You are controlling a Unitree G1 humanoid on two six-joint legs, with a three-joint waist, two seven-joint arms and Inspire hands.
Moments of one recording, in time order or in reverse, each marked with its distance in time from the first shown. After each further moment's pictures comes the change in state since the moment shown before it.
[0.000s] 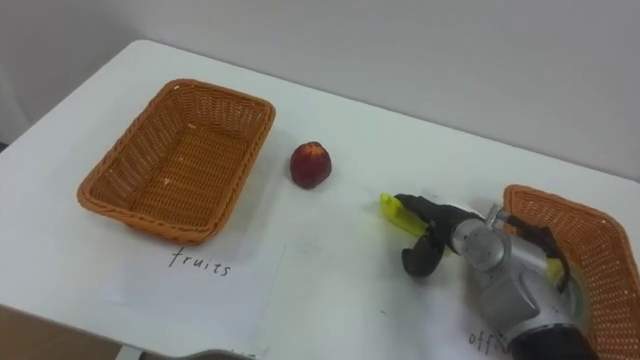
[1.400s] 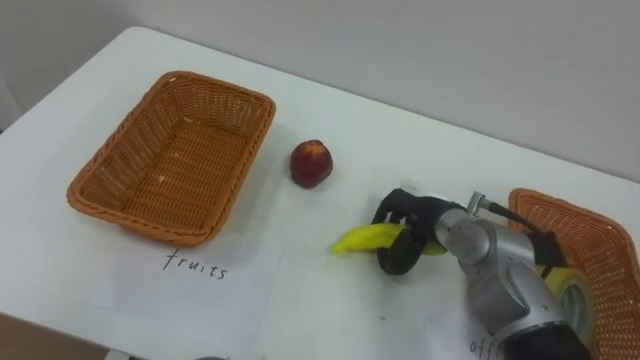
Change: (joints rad) left arm -0.026 0.030 -0.020 0.007 -0.001 -0.021 0.021; right arm 0.003 0.001 0.043 -0.140 -0.024 0.006 0.057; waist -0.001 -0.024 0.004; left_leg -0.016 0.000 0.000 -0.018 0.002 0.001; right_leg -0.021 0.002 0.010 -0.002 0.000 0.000
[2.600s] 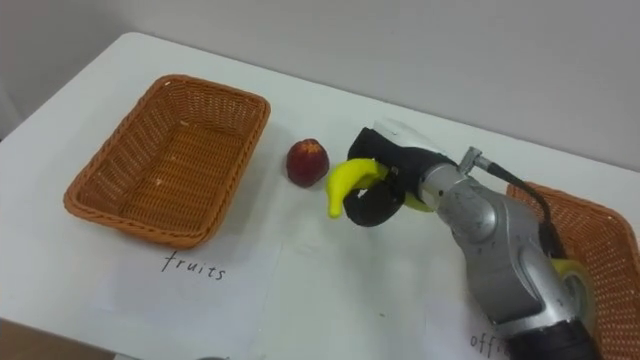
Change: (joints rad) left arm 0.011 -0.043 0.063 0.043 0.009 -0.008 -0.010; right arm 0.001 0.006 -0.059 -0.323 0.070 -0.033 -0.021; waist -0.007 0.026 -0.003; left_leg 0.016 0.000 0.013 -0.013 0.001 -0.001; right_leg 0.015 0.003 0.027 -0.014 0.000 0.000
